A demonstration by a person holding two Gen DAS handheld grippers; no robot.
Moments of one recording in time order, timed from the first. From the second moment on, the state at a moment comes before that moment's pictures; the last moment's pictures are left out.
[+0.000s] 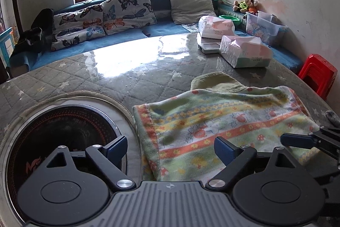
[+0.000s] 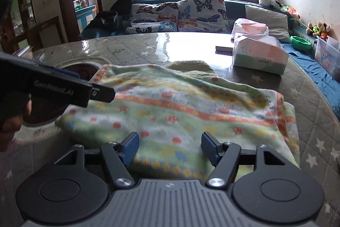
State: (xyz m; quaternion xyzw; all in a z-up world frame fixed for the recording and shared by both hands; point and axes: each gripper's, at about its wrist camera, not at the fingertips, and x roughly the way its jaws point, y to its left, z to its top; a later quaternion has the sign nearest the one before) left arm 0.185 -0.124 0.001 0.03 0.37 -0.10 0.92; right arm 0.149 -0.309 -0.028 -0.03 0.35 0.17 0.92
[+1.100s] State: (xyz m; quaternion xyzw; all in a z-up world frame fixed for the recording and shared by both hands) left arm 0.155 -0.106 -0.016 0.04 0.37 -0.07 0.92; right arm 0.136 -0.377 -0.016 0.01 0.34 0.10 0.94
